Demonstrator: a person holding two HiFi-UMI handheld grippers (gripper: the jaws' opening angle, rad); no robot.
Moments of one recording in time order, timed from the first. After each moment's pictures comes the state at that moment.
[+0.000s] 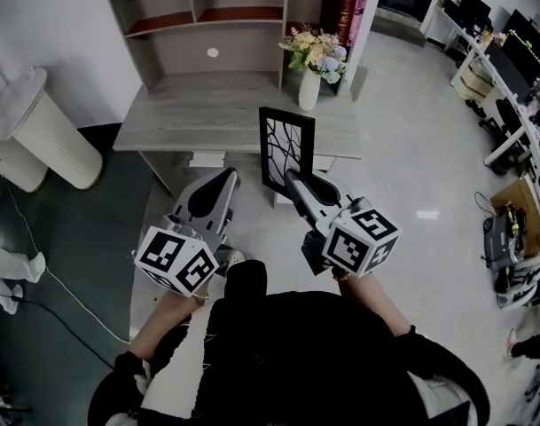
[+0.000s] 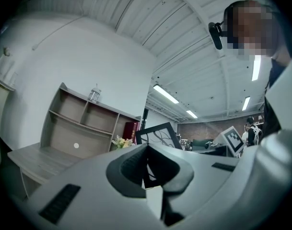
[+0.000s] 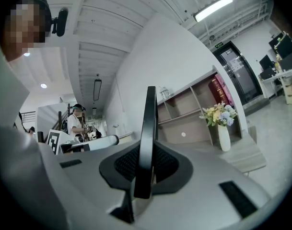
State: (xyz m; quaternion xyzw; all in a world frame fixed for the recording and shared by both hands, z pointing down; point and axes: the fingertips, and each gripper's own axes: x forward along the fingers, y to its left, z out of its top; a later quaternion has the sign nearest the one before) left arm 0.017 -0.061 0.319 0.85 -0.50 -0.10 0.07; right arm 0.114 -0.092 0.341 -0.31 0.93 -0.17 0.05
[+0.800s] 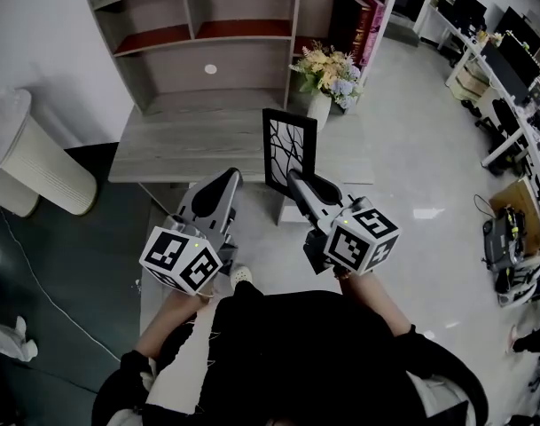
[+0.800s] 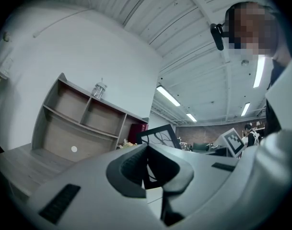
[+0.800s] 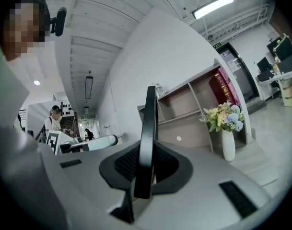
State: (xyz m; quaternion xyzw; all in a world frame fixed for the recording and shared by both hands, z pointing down) left arm -0.049 -0.180 0.319 0.86 -0.48 -0.12 0.08; right arm 0.053 -0.207 0.340 -0.34 0.92 -0.17 0.05
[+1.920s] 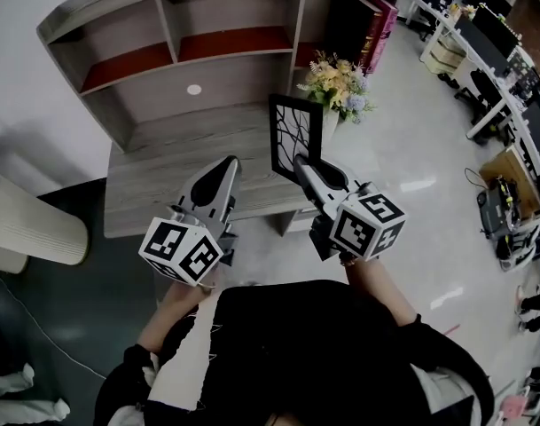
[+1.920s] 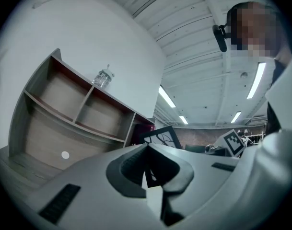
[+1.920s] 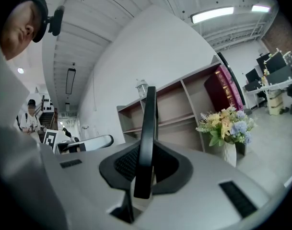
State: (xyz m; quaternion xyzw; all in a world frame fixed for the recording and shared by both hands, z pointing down) left arm -0.122 -0.325 0.319 0.90 -0.41 -0.13 0.10; right arm -0.004 -0.337 0.337 -0.43 0.89 -0.16 0.04
